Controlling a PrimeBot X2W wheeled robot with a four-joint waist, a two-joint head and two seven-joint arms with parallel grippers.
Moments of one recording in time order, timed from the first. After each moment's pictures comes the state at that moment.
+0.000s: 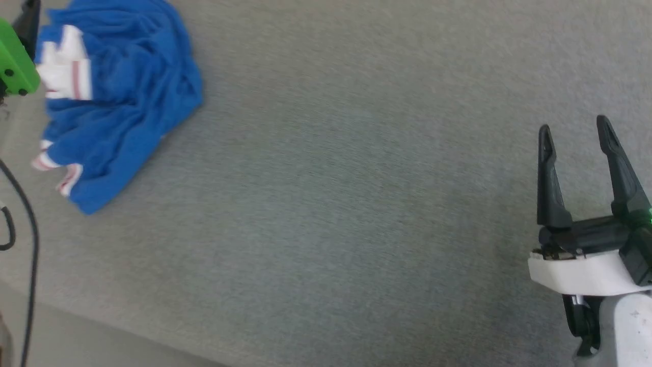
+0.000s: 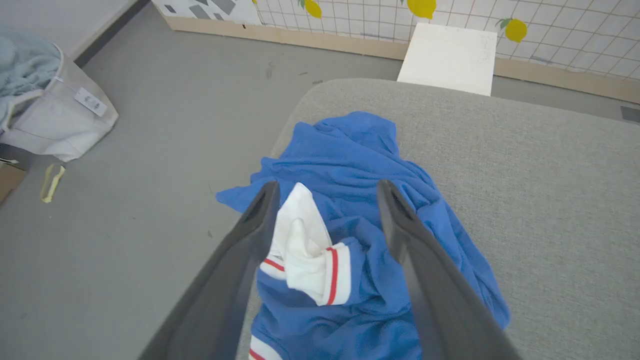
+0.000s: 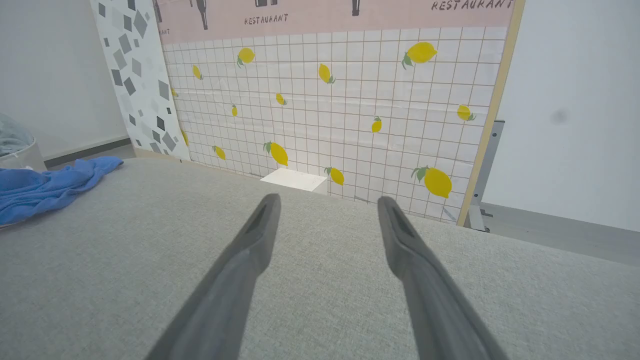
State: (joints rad) left arm -0.97 0.52 -0.05 0.58 -0.45 -0.13 0.43; right arm -0.13 -0.05 -0.06 -0.20 -0.07 0.13 -0.26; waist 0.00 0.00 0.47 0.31
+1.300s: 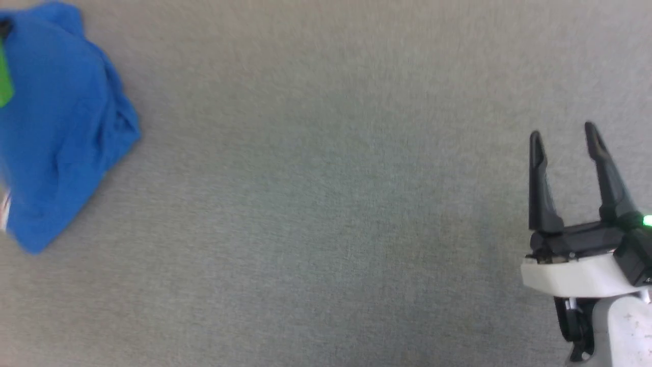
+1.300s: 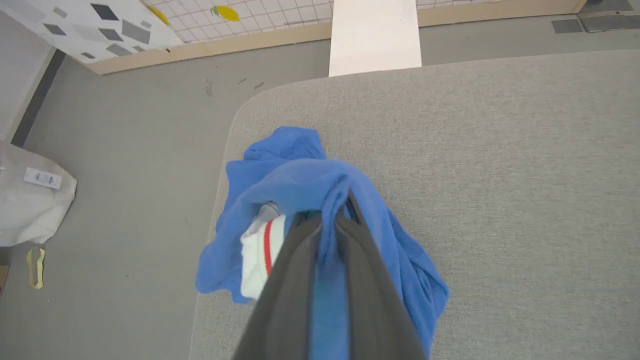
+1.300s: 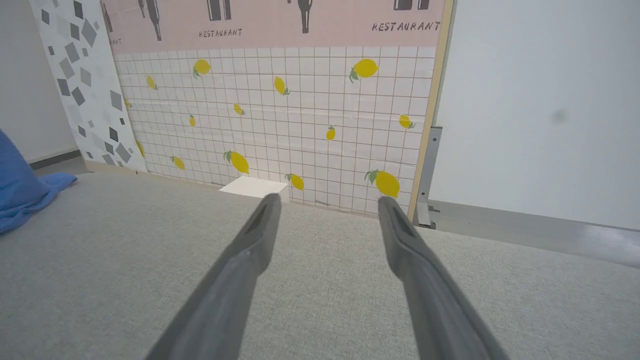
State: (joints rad) left arm -1.07 0.79 -0.54 0.55 -0.77 -0.13 0.51; right arm -0.13 -0.05 -0.04 -0.17 -0.02 0.13 -0.26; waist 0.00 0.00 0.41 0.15
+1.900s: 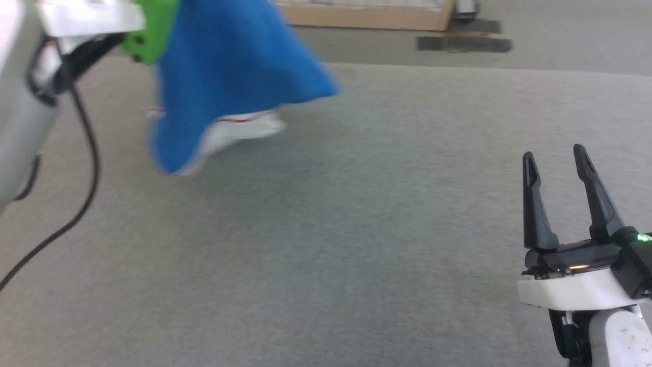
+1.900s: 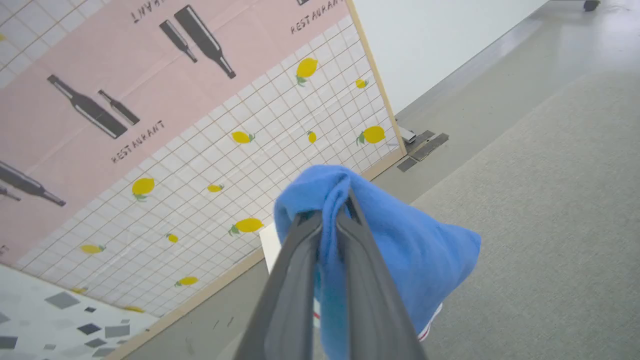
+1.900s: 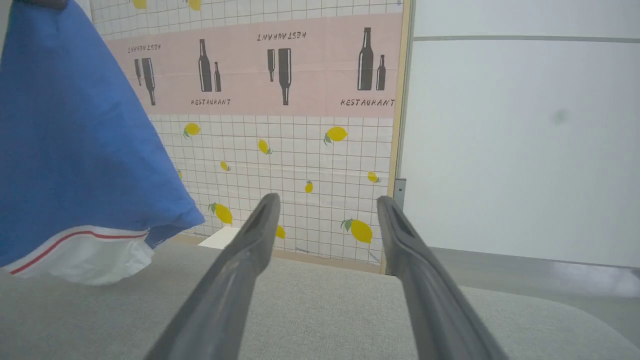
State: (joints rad) left arm -1.28 0.67 -0.81 0.16 -0.74 -0.13 0.49; right arm -0.08 -0.05 -0.04 -0.15 0.05 0.13 -0.26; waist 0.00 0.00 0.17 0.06
